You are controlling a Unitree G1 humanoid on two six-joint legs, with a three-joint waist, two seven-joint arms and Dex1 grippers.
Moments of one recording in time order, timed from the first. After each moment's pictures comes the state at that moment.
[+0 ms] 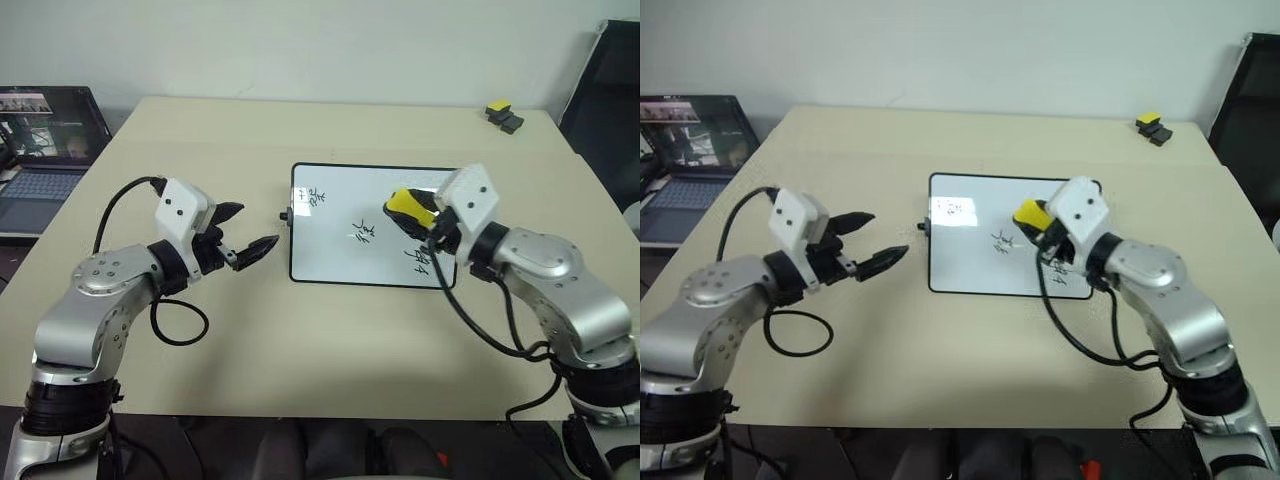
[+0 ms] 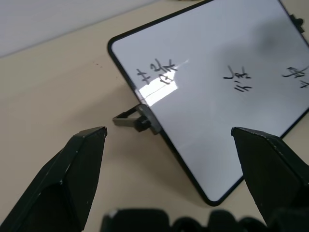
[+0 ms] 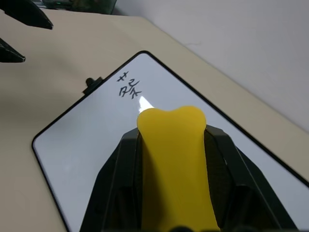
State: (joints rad) left arm -0.34 0.75 0.16 -0.30 -0.48 0.63 -0.65; right arm -0.57 -0.54 0.19 -0.45 0.25 0.67 0.44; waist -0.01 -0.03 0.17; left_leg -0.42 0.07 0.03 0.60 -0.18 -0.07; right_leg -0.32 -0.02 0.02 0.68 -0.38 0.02
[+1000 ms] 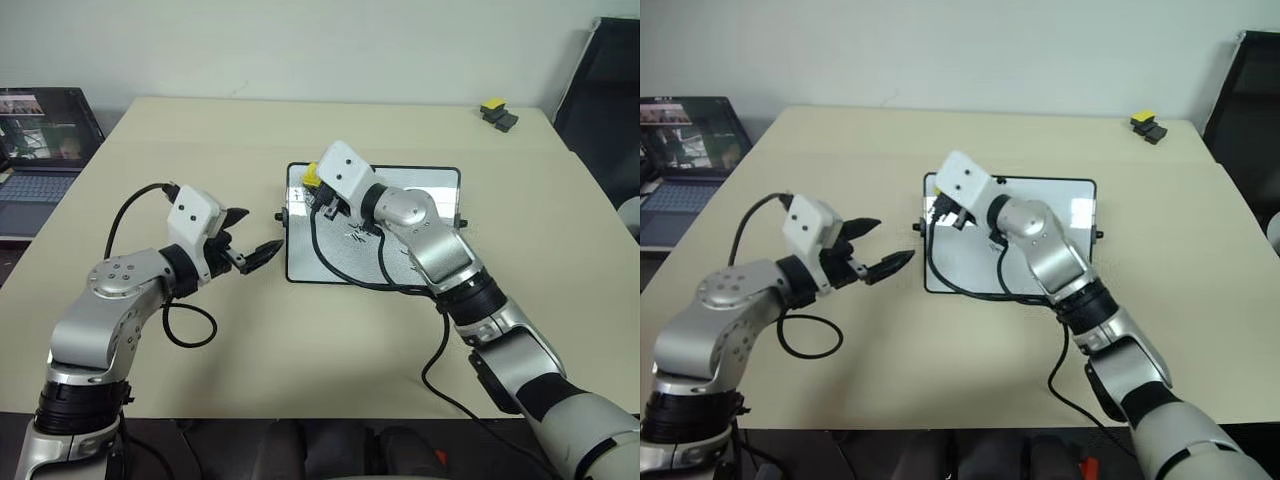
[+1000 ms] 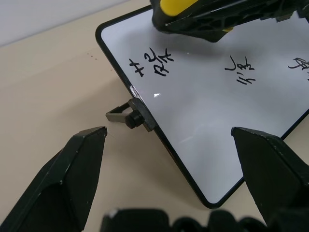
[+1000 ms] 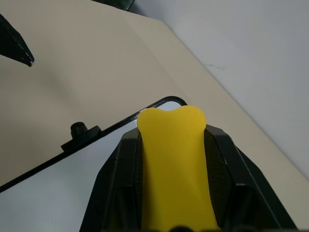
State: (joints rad) left arm -0.31 0.73 0.13 -0.32 -0.45 0.63 -0.65; right arm -0.97 -0.15 0.40 0.27 -0.12 0.35 0.48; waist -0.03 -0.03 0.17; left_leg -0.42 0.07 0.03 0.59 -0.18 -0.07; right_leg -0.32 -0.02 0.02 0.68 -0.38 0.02
